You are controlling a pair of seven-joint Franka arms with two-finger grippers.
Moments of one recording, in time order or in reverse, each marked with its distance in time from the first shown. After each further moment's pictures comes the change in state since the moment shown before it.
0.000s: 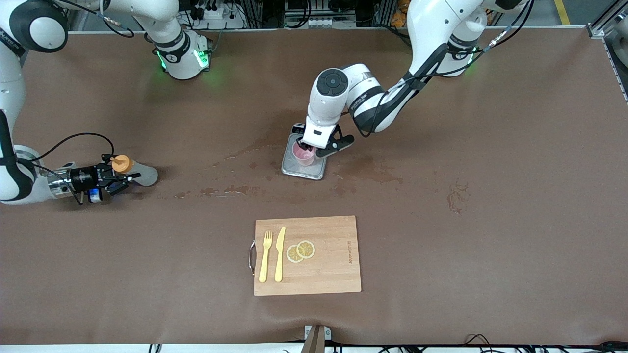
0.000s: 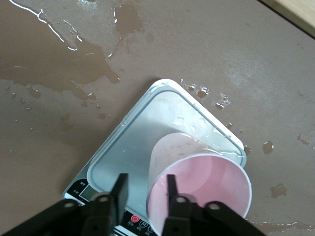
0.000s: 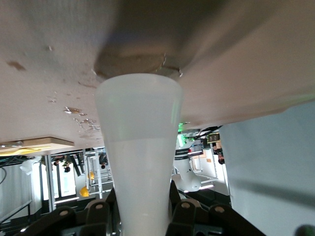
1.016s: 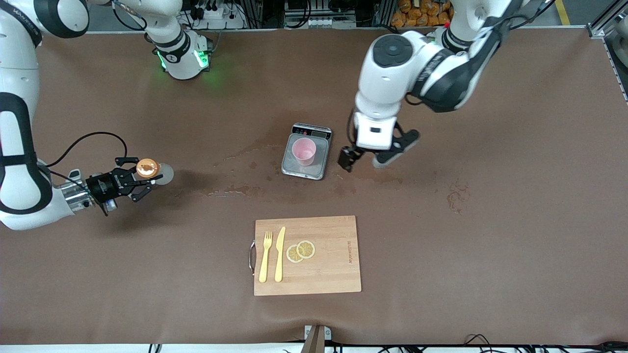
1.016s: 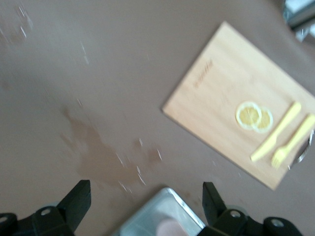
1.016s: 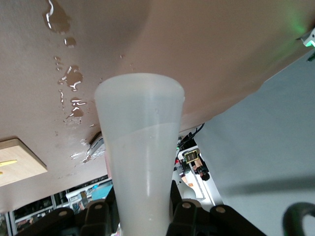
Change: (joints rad) left arm 0.254 -0.294 0.006 0.101 0.004 -0.309 0.141; right arm 0.257 -0.165 0.009 0.032 -0.005 -0.023 0.388
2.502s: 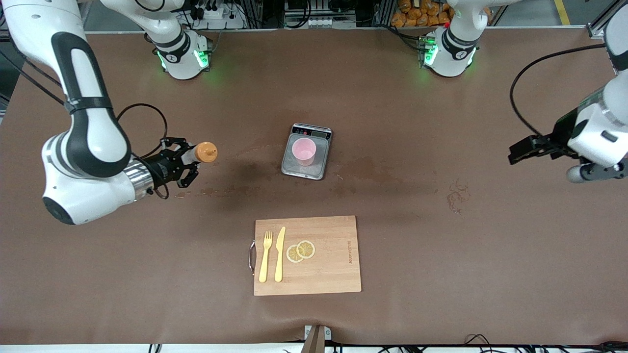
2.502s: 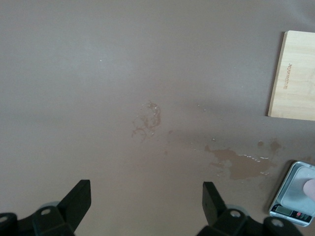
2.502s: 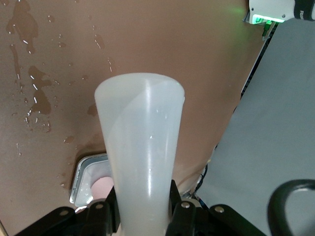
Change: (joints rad) left arm 0.238 -0.142 0.342 0.263 -0.260 -0.537 1.182; right arm 0.387 -0.212 -0.001 0.011 -0.176 0.079 0.576
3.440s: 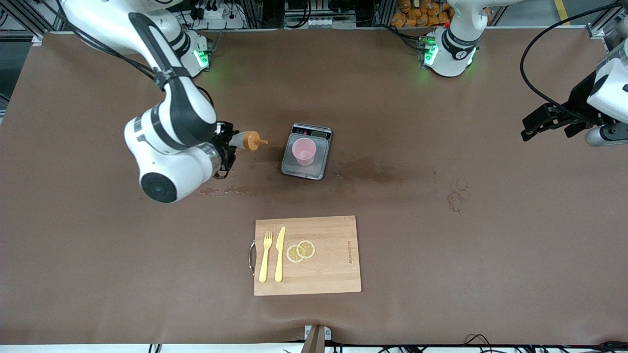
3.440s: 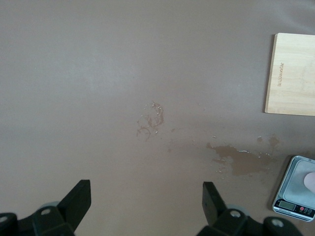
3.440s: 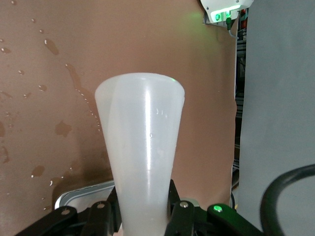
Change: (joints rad) left arm -0.012 -0.134 0.014 -0.099 -0.005 0.030 0.022; right arm 0.266 -0.001 0.000 0.019 -0.147 0.012 0.443
